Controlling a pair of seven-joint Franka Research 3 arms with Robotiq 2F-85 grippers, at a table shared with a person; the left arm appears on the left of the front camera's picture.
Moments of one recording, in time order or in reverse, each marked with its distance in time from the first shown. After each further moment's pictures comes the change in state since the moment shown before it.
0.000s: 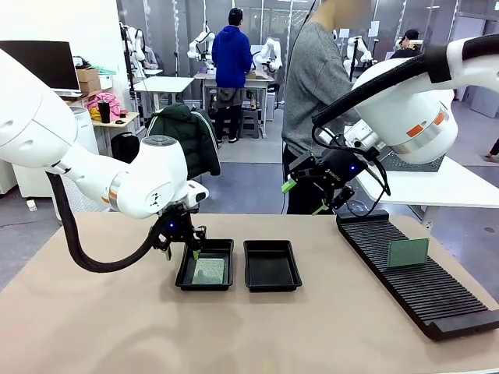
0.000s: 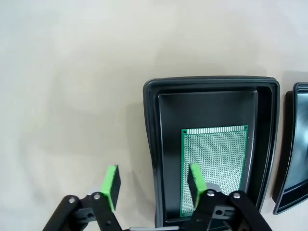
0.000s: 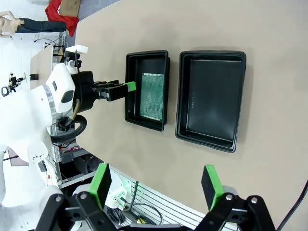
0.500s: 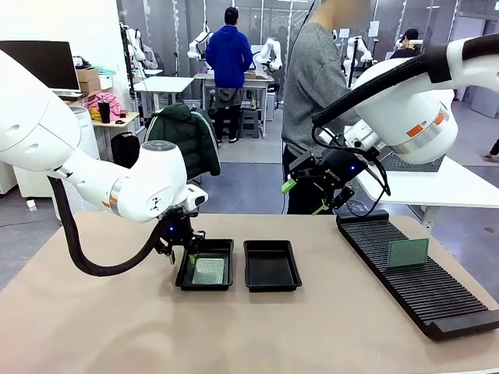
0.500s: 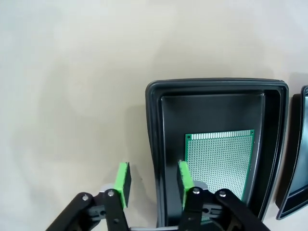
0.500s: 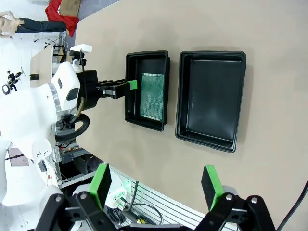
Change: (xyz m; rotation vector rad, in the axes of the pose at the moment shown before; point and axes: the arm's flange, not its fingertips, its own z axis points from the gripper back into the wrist) left arm 0.001 0.003 -0.012 -0.006 0.002 0.008; right arm 0.000 0.000 0.000 0.000 0.000 0.000
